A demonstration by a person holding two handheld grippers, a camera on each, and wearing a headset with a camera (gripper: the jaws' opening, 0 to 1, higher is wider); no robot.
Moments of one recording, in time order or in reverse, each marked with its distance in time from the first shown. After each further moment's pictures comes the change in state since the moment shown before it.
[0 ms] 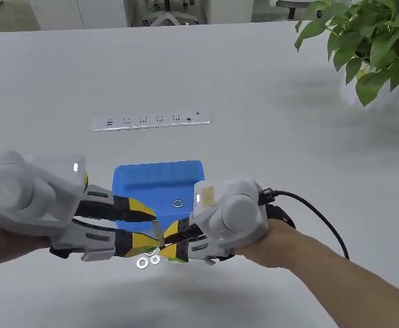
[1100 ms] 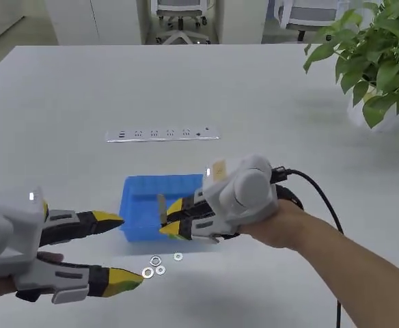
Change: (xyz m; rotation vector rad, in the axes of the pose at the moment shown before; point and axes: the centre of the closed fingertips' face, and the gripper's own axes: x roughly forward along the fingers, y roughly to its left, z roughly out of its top) left arm -0.039 -0.009 -0.020 -0.183 -0.087 0.189; right arm -0.026 -0.035 0.043 -0.063 -0.047 -0.046
